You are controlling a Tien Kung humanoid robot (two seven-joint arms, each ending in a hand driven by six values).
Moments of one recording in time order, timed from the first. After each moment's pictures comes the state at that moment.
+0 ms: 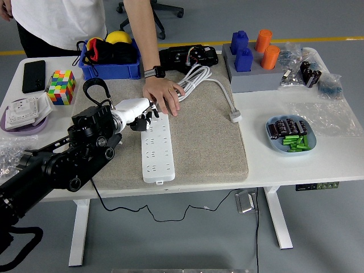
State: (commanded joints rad) left arm -0.76 0.11 -0.76 -0.87 1.89 -0.11 0.27; right arm 0.00 -0.25 1.37 0.39 -1.38 0.05 -0.24
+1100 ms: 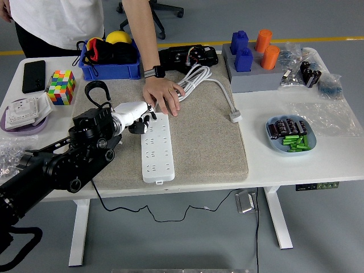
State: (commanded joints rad) left arm -0.74 0.11 -0.81 -0.91 1.93 -0.12 0.29; right arm 0.00 -0.24 1.37 0.39 -1.38 0.05 -0.24
